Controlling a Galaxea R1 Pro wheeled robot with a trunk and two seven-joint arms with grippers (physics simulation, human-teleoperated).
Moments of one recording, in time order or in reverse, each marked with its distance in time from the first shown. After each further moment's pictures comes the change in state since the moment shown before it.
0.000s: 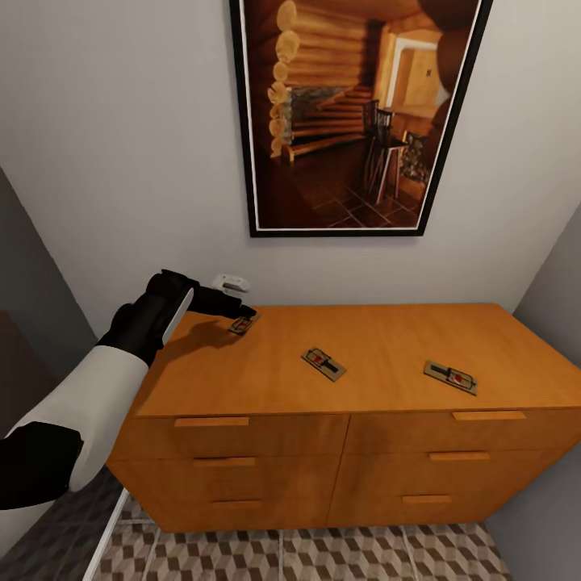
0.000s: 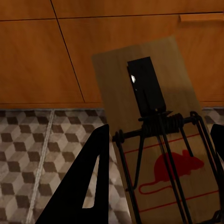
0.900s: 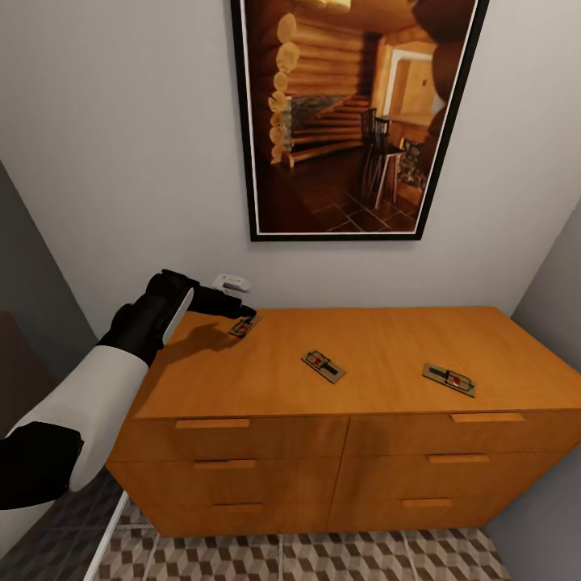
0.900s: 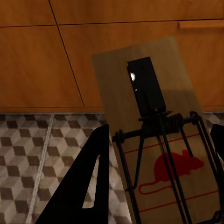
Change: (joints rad) left arm 0.000 -0.001 0.000 0.000 0.000 0.000 0.000; right arm 0.000 0.000 0.000 0.000 0.000 0.000 0.000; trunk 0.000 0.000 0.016
